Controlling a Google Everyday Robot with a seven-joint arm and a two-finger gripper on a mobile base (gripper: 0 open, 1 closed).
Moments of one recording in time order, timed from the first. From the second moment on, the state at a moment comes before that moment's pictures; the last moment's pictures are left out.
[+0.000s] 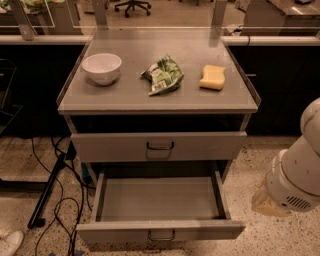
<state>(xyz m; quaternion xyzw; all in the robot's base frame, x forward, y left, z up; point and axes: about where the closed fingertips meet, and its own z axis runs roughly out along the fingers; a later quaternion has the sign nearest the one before) 0.345 -0.221 0.785 -0.57 0.82 0.00 0.07</state>
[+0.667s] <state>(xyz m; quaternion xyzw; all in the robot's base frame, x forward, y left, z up) 0.336 -0.217 0.762 -0.56 0.82 0.02 0.05</state>
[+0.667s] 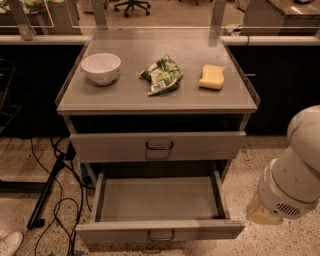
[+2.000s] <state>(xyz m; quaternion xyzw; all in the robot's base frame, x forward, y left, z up) 0.307 -0.199 0.637 -0.53 0.84 0.09 -0.02</state>
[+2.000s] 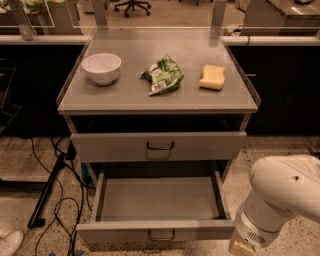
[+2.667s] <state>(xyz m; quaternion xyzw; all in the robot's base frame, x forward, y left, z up) 0.306 -0.199 0.565 -0.50 0.85 0.13 -0.05</state>
